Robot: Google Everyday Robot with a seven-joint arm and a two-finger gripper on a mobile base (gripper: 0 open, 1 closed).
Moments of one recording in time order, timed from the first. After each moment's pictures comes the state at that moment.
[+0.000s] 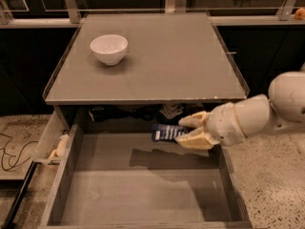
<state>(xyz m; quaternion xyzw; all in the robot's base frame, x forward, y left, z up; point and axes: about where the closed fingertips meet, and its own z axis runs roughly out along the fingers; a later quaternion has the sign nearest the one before) 0.454 -0.101 0.786 -0.53 0.72 0.29 0.33</state>
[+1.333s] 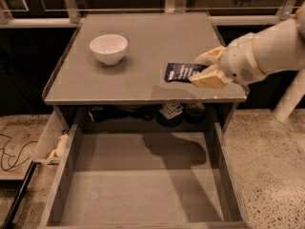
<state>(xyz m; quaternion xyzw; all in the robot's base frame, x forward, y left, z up) 0.533 -0.140 0.921 -0.54 0.73 0.13 0.40</state>
